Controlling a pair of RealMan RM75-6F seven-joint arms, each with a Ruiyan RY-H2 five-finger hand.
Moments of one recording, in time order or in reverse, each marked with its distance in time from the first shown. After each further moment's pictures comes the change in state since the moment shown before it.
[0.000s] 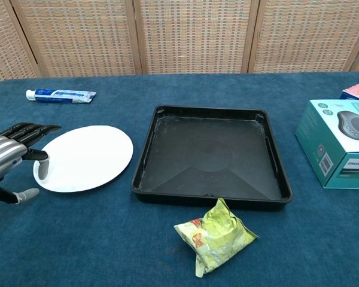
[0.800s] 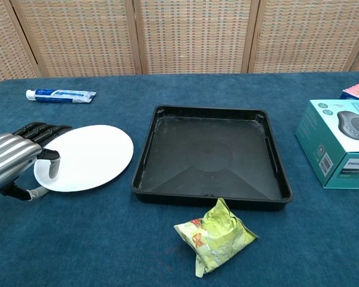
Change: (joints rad) left arm -0.039 -0.047 -0.009 0.036 -0.031 -0.036 0.047; right arm -0.002 0.002 0.003 0.003 -0.002 0.008 0.009
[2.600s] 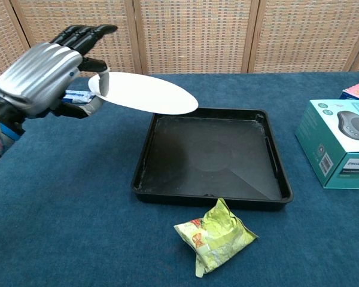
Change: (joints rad) left arm -0.228 -0.037 -0.138 -0.071 0.085 0.214 0.000; right arm -0.004 0.000 0.021 0.035 0.038 0.003 0.051
